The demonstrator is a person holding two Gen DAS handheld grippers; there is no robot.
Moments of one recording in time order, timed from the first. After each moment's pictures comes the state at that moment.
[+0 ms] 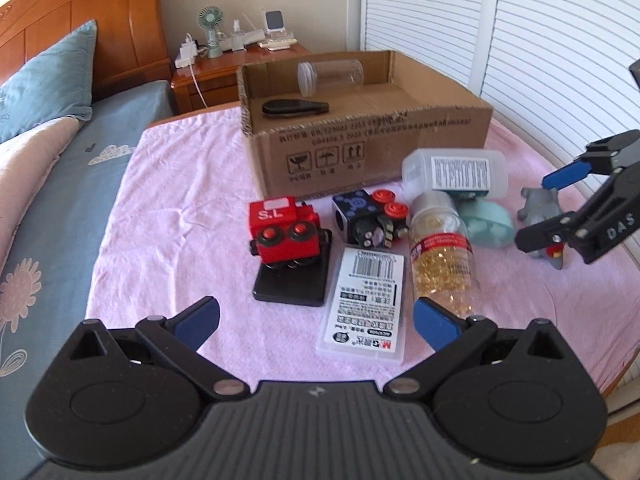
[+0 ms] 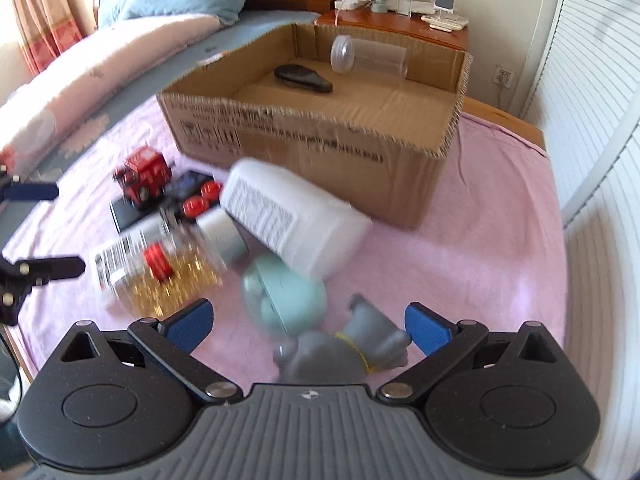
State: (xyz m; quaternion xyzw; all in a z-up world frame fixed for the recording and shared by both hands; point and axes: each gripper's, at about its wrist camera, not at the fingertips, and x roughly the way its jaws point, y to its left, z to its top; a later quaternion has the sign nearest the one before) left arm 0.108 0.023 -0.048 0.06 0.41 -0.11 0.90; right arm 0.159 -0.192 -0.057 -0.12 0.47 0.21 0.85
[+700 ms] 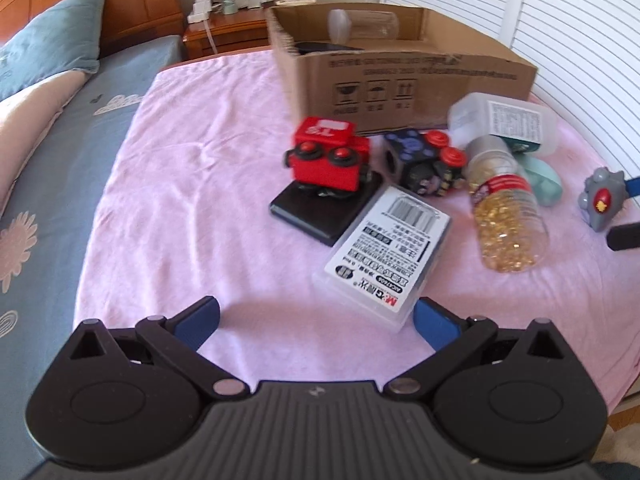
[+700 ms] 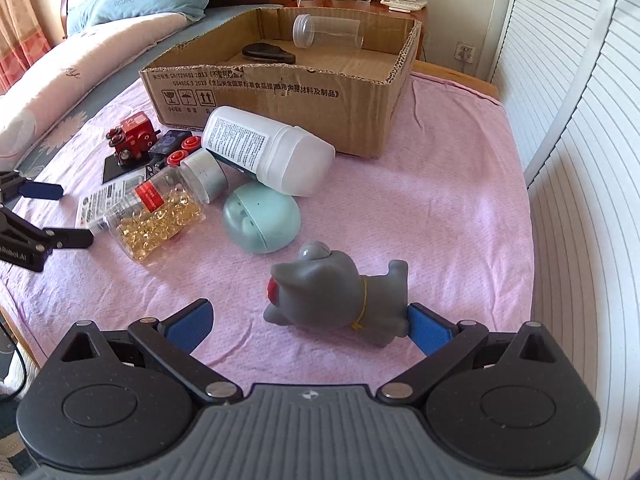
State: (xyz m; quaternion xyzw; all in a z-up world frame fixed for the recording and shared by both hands) left arm 0.111 0.061 -0.082 0.04 0.45 -0.09 0.89; right arm 0.119 -0.214 -0.067 -0.09 0.48 0.16 0.86
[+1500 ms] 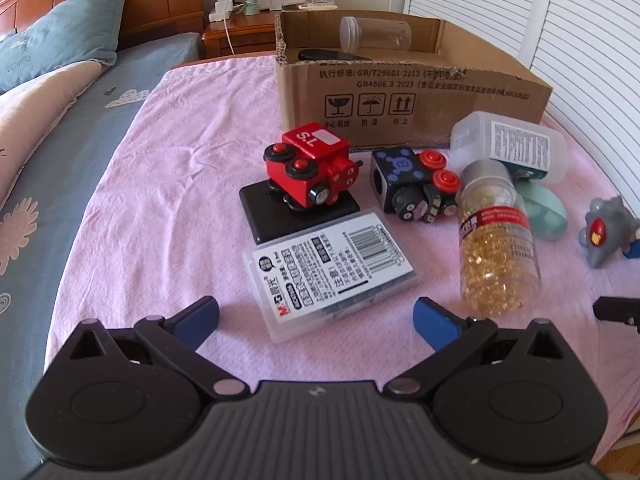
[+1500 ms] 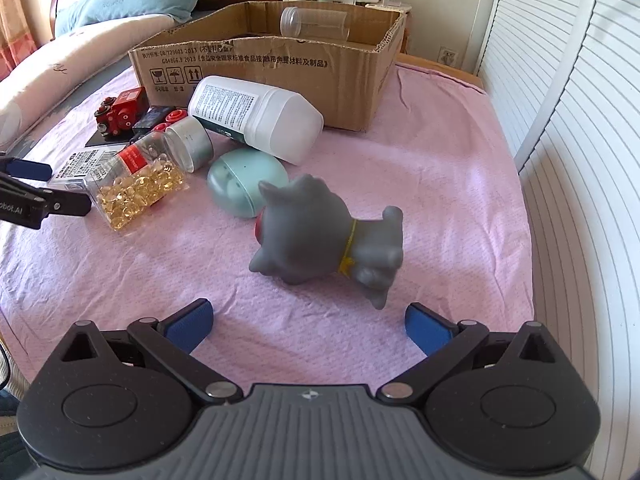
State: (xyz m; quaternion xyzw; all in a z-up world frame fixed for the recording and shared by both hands) left arm 0.121 0.031 -0.082 0.01 0.45 -0.05 0.89; right arm 0.104 -0.220 -0.096 -0.10 0.45 0.14 0.87
